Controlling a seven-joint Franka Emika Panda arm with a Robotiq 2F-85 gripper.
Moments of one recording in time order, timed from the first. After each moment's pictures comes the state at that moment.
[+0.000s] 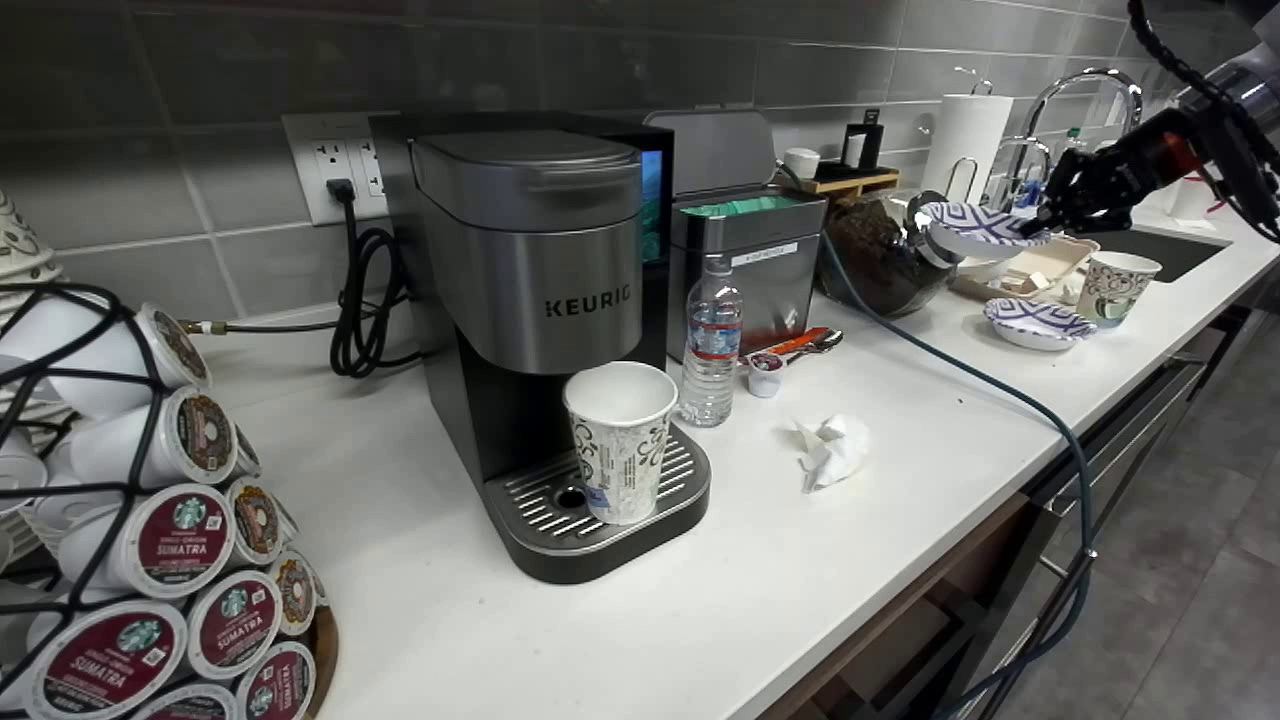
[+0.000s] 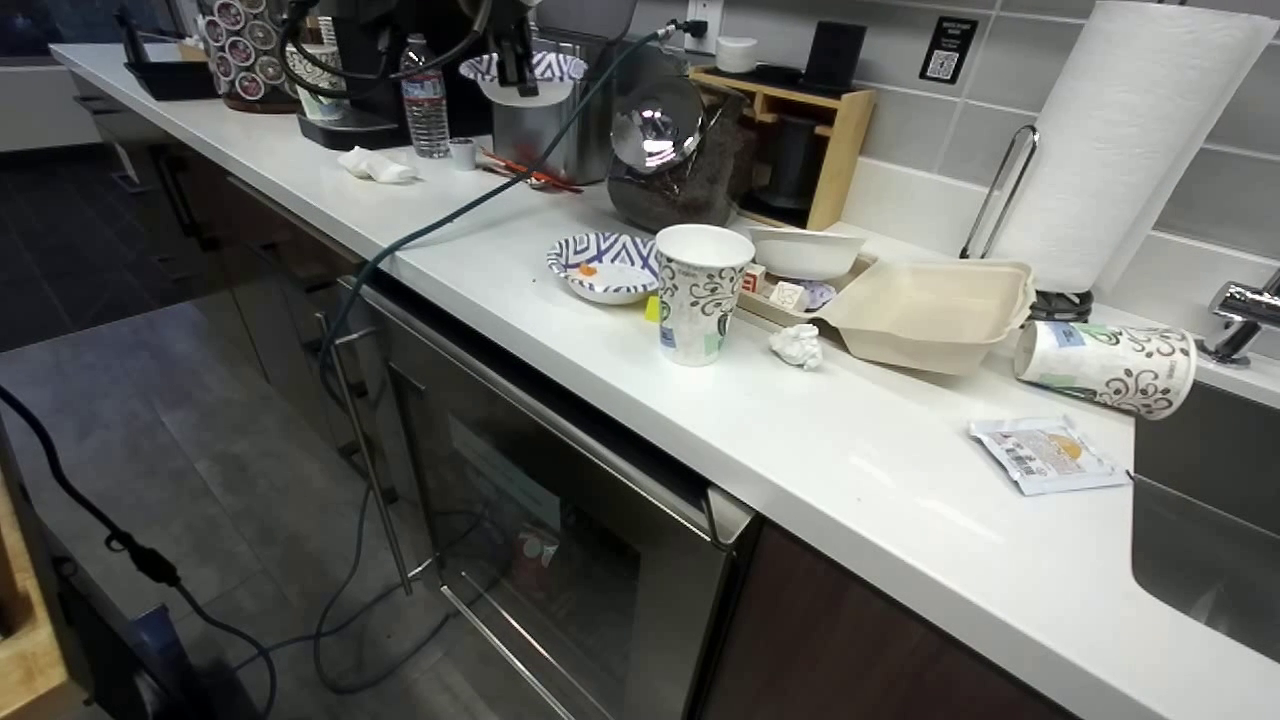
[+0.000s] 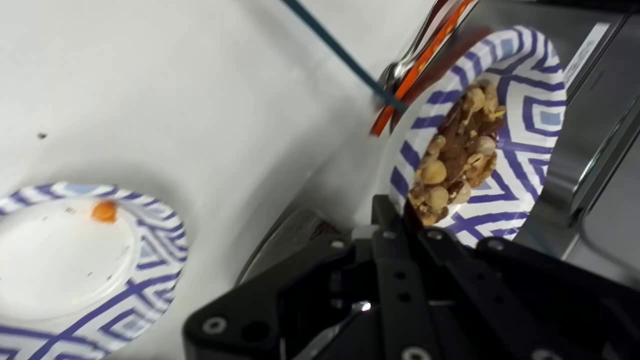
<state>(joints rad) -0.22 0.09 -0.22 -2.10 0.98 2.36 -0.38</state>
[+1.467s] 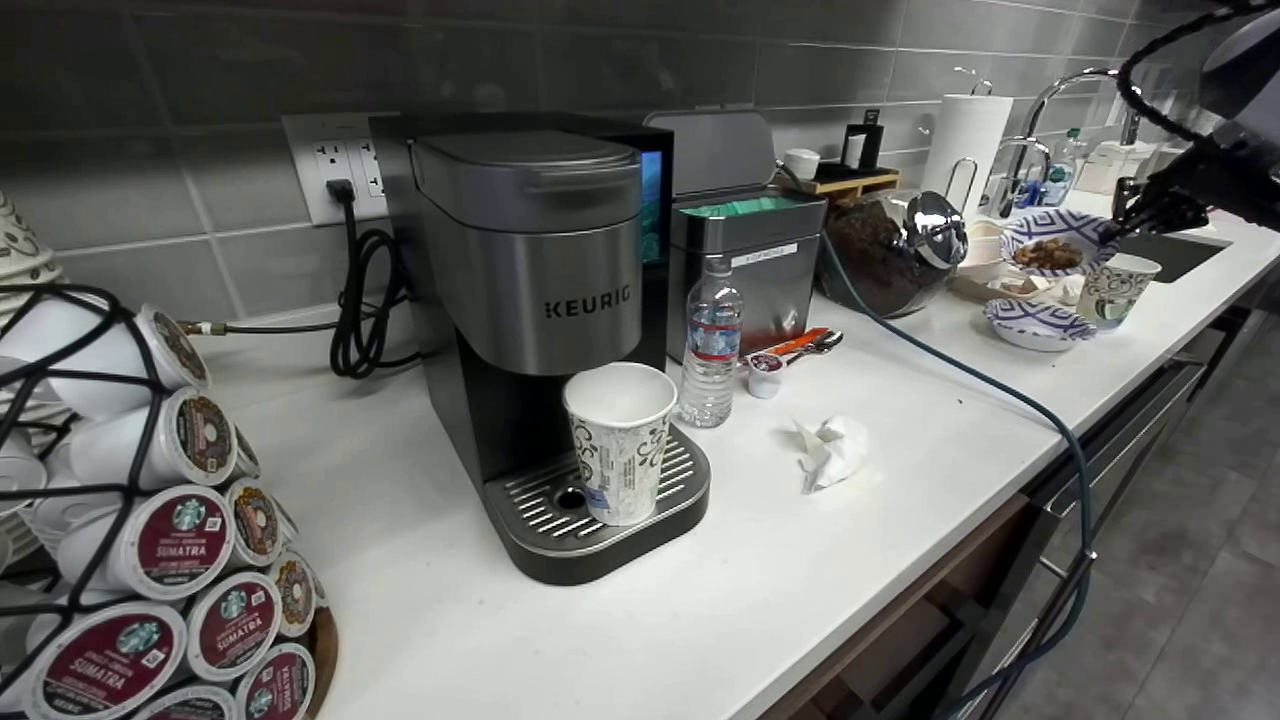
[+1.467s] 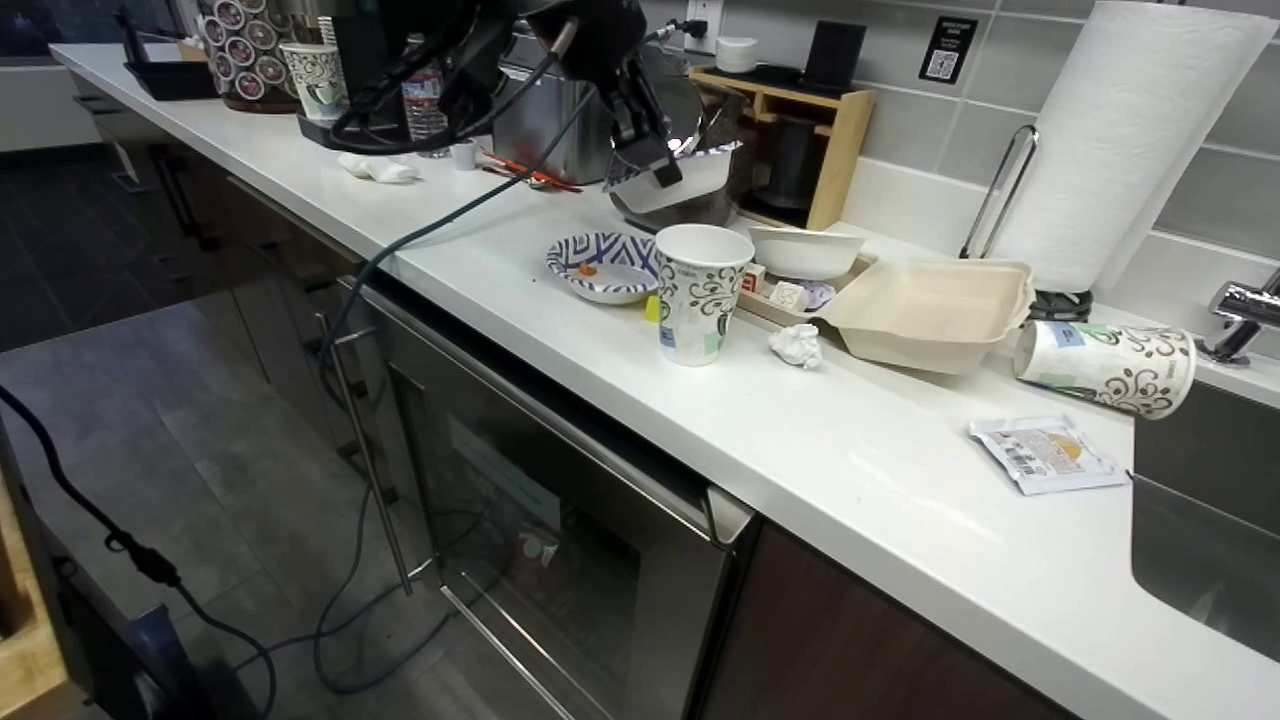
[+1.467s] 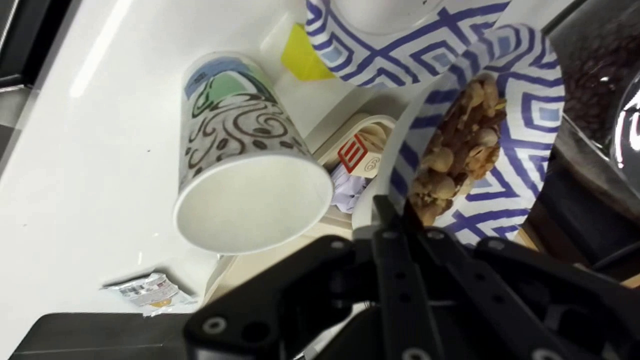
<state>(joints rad) -0.26 0.24 -0.31 -2.05 0.75 2.86 -0.34</state>
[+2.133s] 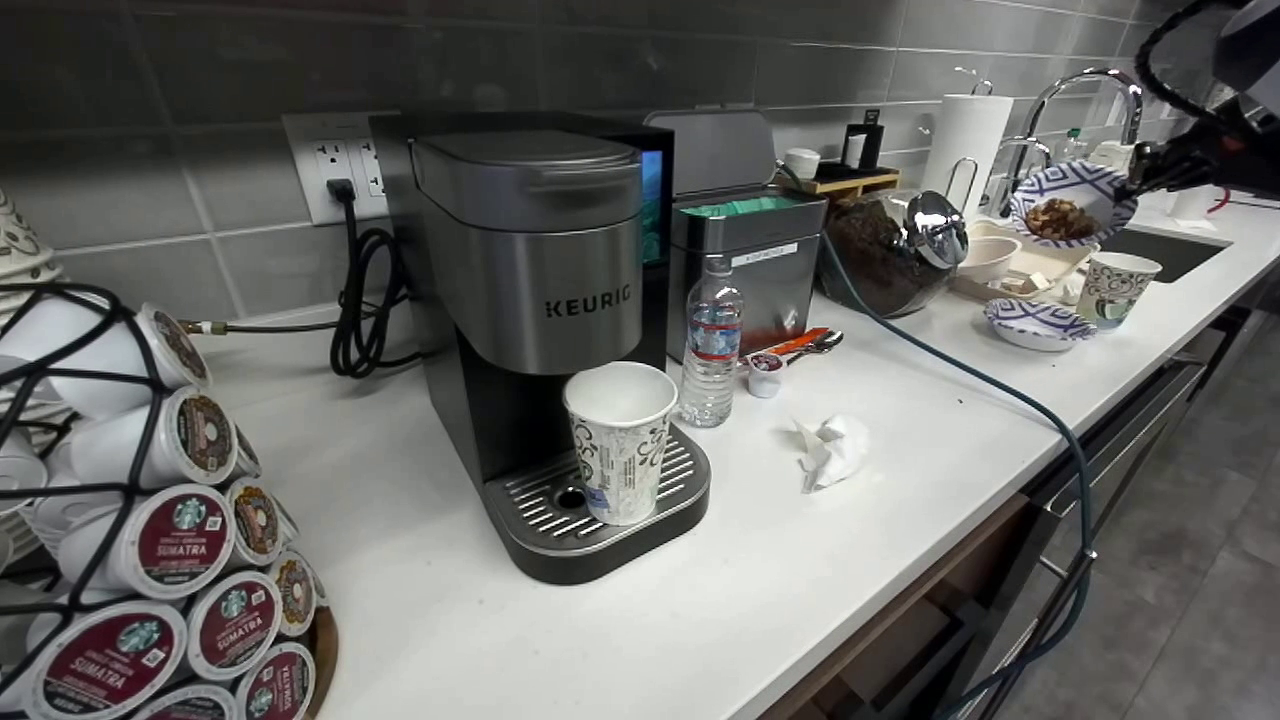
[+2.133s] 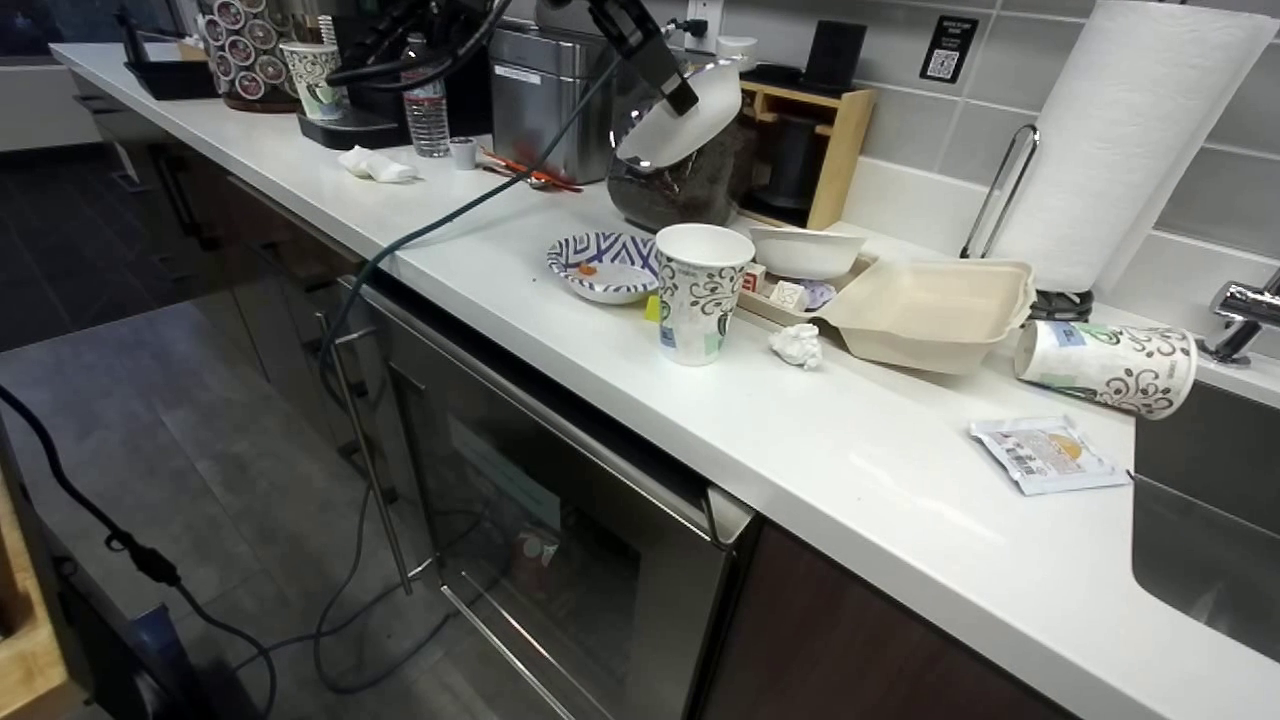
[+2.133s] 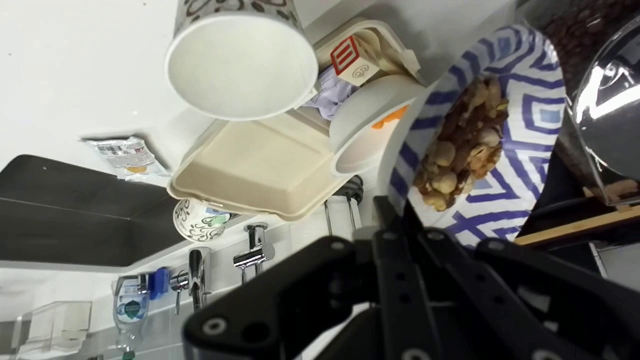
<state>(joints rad) -0.26 0.15 -0.24 -2.13 0.82 3.09 -0.61</state>
